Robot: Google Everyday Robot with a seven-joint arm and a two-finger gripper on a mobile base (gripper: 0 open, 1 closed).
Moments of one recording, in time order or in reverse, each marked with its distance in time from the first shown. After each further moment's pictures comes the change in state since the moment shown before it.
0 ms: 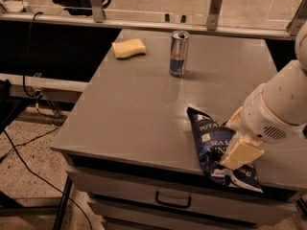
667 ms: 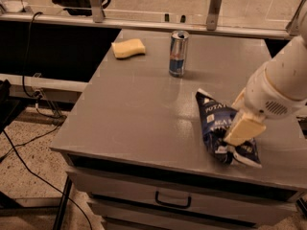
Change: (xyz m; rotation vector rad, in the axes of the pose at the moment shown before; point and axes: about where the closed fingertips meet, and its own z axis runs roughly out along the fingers) arm -0.005 -0.043 -0.021 0.068 -0.001 0.026
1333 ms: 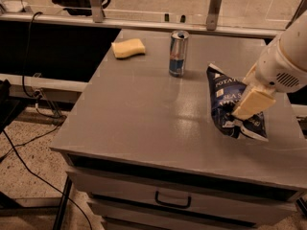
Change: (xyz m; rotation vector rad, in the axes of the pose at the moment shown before) arm -0.006 -0.049 -0.034 0.108 -0.007 0.023
